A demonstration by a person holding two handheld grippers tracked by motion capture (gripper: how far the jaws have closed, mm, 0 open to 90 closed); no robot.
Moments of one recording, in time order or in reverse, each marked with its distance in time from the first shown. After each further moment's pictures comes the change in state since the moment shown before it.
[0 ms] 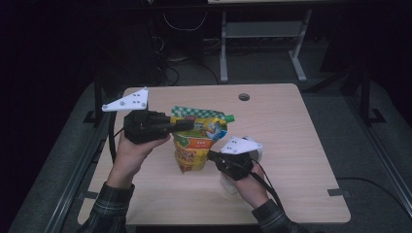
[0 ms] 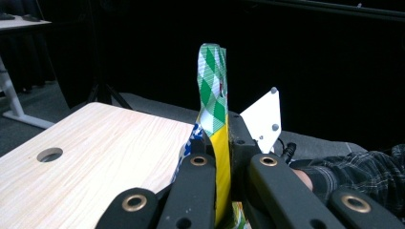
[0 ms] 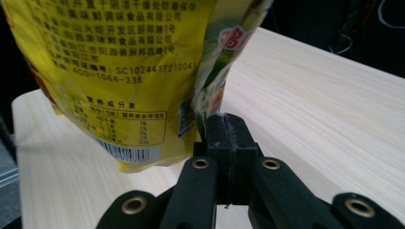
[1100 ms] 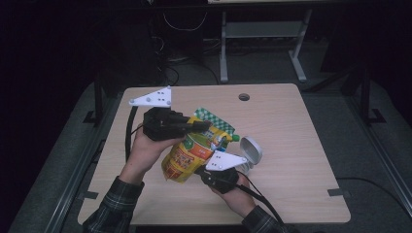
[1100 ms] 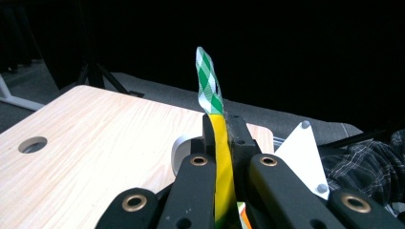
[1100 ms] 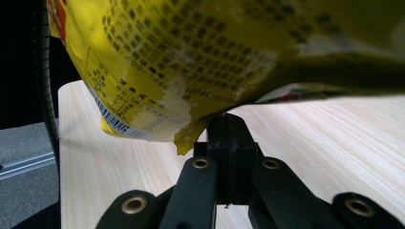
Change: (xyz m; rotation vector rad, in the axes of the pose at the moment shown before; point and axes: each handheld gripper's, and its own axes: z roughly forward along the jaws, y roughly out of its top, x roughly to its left) left arm 0.001 0.006 0.039 0.103 -0.024 -0.008; right arm 0.035 -0.015 0.022 -0.045 0.106 -0.097
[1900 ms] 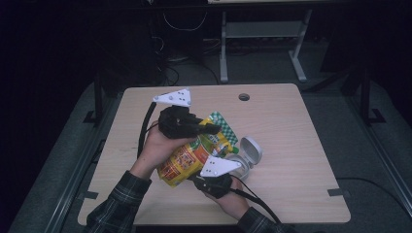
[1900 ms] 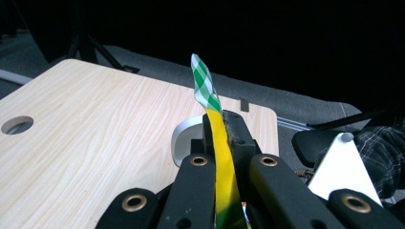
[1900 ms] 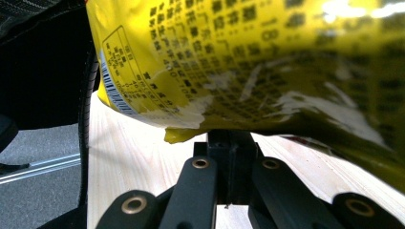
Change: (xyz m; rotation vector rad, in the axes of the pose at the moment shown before) left arm 0.011 0.001 0.031 0.122 -0.011 -0.018; right arm 0.012 -0.003 0.011 -0.057 0.092 -0.026
